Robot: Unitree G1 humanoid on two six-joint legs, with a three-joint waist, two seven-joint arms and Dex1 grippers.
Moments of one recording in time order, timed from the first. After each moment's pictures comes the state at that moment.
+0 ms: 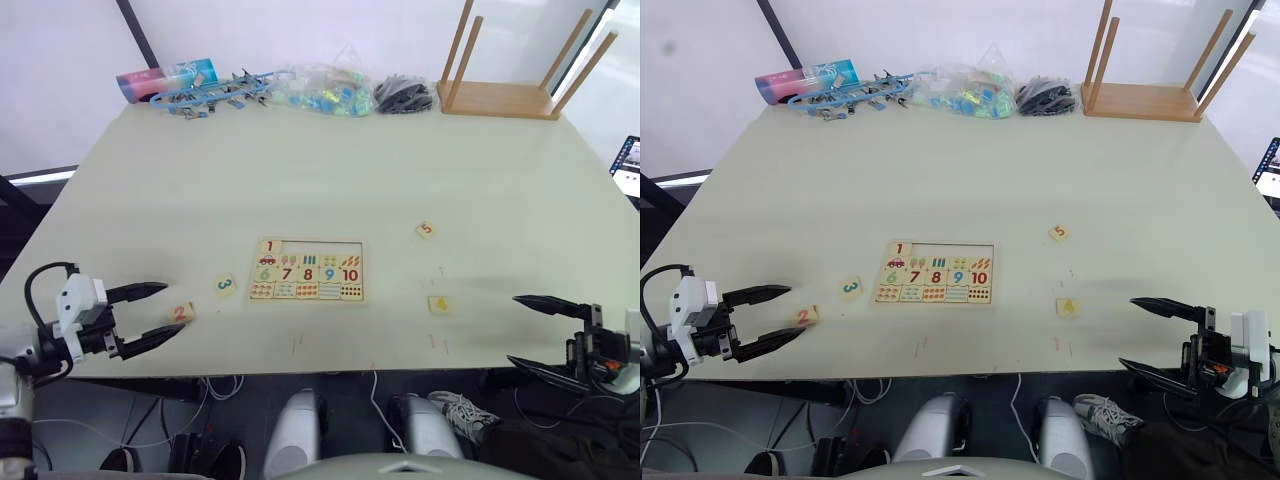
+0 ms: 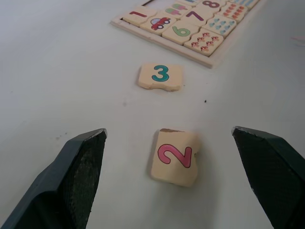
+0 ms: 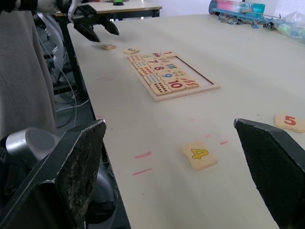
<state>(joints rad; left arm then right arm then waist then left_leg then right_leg) -0.08 0.97 0.34 0.67 -0.39 -0.27 -1.57 0.27 -0.65 -0.40 -0.10 0.68 -0.10 1.50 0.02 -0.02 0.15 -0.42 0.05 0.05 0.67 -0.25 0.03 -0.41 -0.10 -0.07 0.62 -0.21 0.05</state>
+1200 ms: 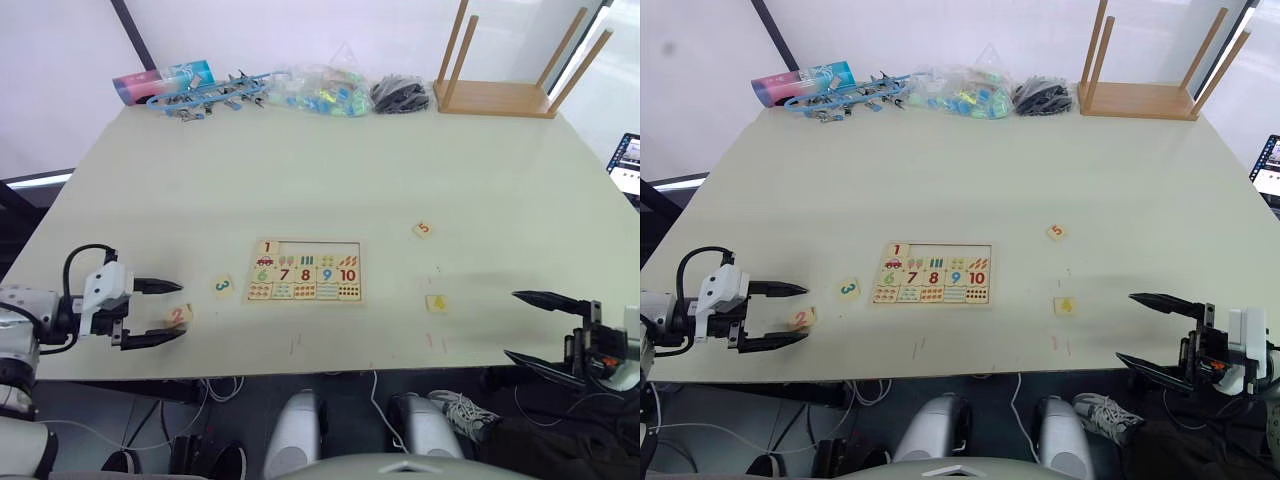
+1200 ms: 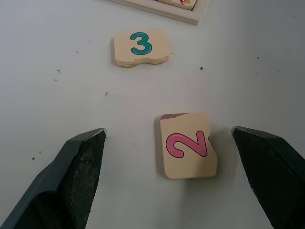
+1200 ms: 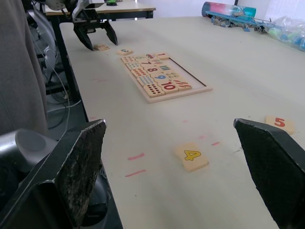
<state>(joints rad) -0.36 1.11 -0.21 1.00 -0.54 -0.53 -1.58 0.26 -0.66 -0.40 -0.12 0.68 -0.10 1.46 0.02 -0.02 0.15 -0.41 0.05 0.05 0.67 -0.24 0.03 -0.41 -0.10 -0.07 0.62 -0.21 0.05</state>
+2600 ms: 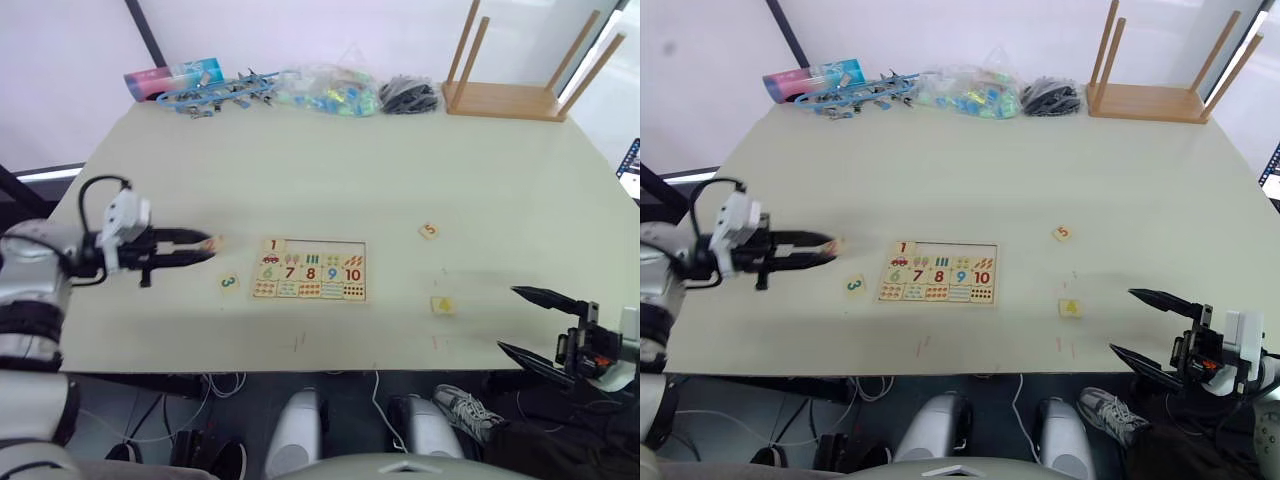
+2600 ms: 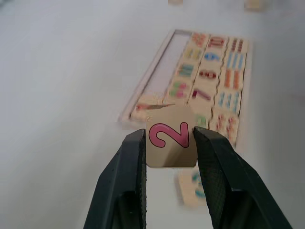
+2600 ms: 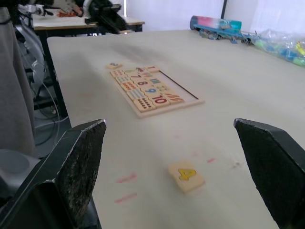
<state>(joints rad) -0.67 1.03 -0.20 0.77 -0.58 -0.21 -1.58 0.28 -0.57 -0.38 -0.16 0.67 -0.12 1.37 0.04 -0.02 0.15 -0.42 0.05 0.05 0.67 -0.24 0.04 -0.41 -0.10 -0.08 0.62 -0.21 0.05</state>
